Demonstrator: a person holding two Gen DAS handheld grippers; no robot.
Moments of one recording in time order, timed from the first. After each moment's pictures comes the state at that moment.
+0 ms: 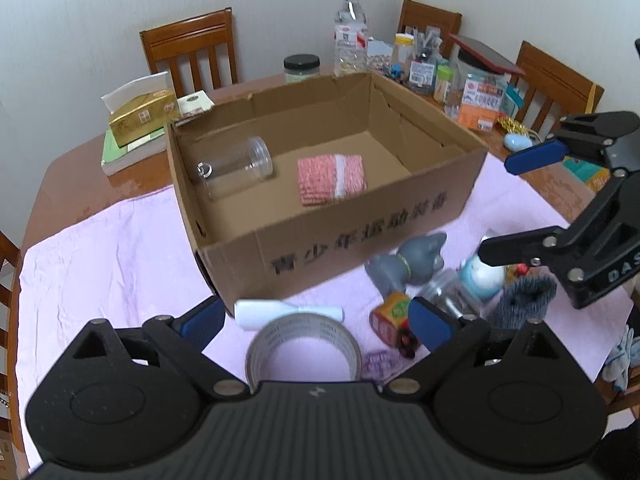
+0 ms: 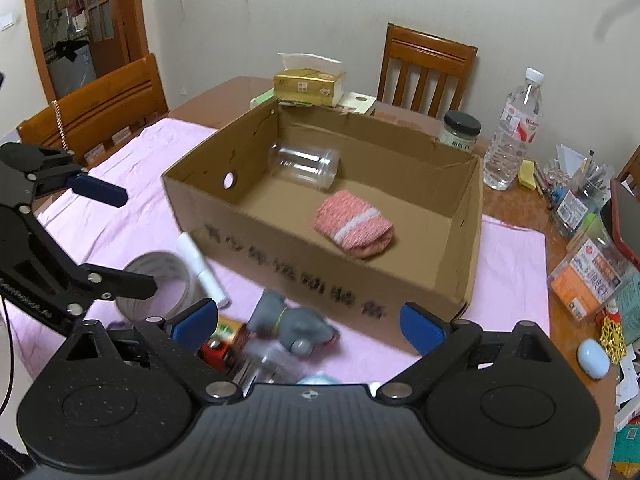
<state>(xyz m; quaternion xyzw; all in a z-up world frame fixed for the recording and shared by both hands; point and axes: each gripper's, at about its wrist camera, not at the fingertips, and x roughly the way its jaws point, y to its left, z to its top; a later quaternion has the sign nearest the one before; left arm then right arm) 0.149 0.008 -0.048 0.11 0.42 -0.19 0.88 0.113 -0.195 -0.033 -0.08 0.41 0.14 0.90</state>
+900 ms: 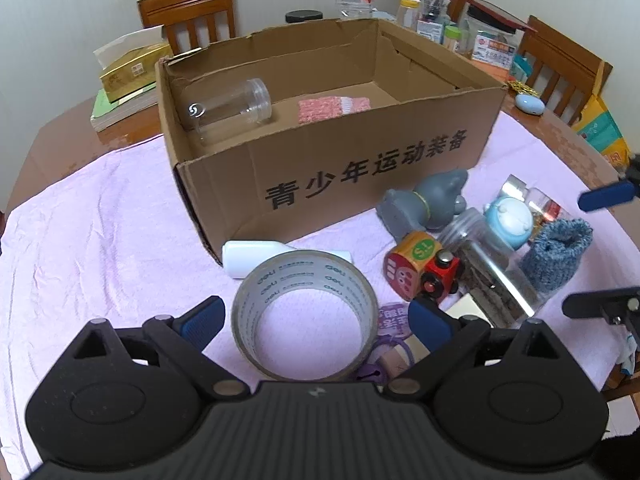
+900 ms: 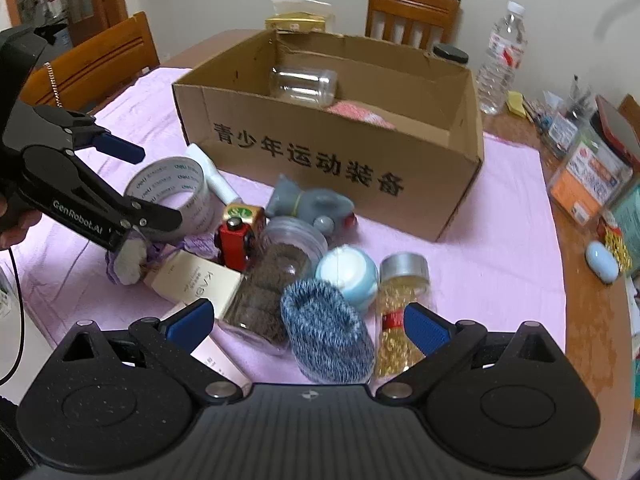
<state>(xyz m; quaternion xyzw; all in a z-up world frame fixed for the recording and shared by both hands) 0.148 0.016 -0.096 0.10 0.45 -0.18 0.87 0.054 -0.192 -0.077 -0.06 0.46 0.11 0.88</state>
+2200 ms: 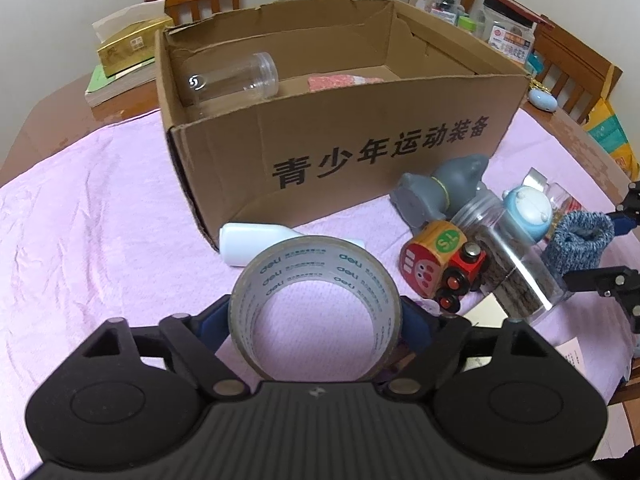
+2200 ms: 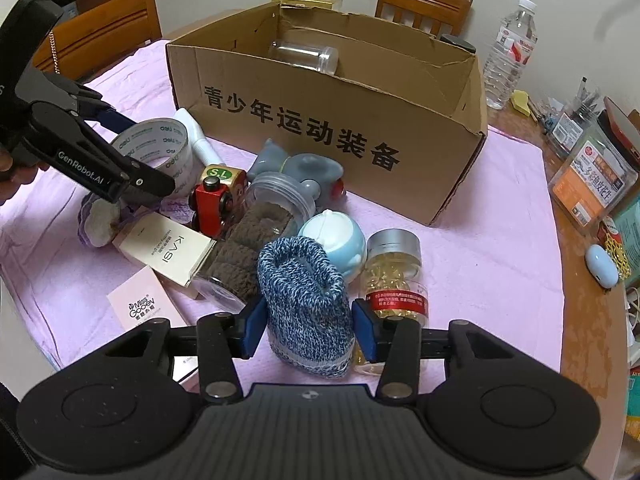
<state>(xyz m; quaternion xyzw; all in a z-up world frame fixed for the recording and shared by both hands) 0.161 0.020 -0.118 0.09 0.47 -0.18 0.86 0.054 -0.200 -0.101 -0.10 0.47 0.11 0.87</state>
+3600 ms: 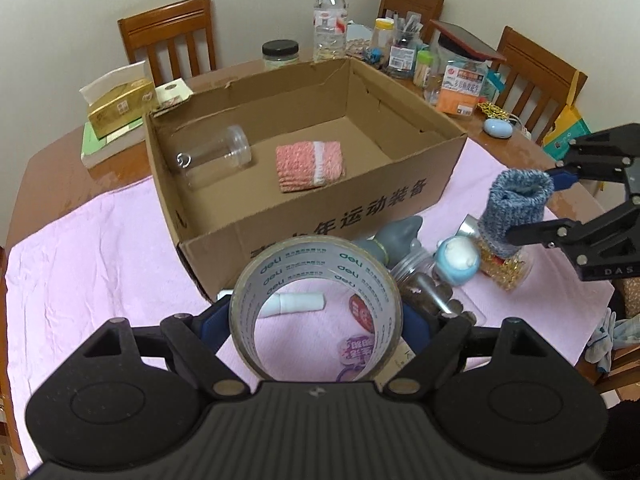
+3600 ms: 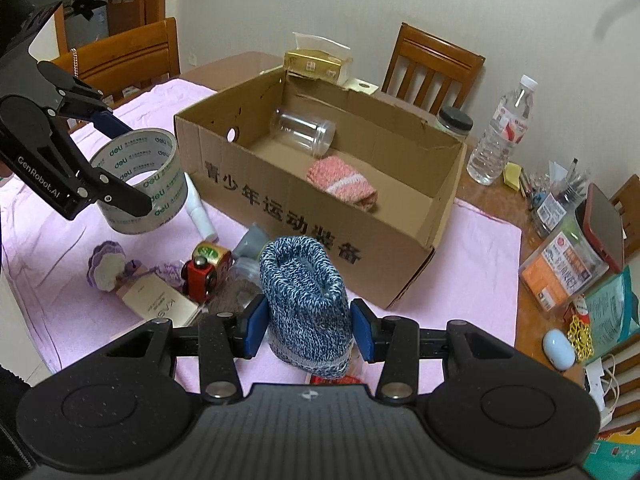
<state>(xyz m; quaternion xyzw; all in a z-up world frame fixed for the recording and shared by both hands) 0.152 0.003 -0.041 0.11 0.45 -0.22 0.86 0.072 -0.215 -0.038 -0.14 0.41 0.14 0.89</state>
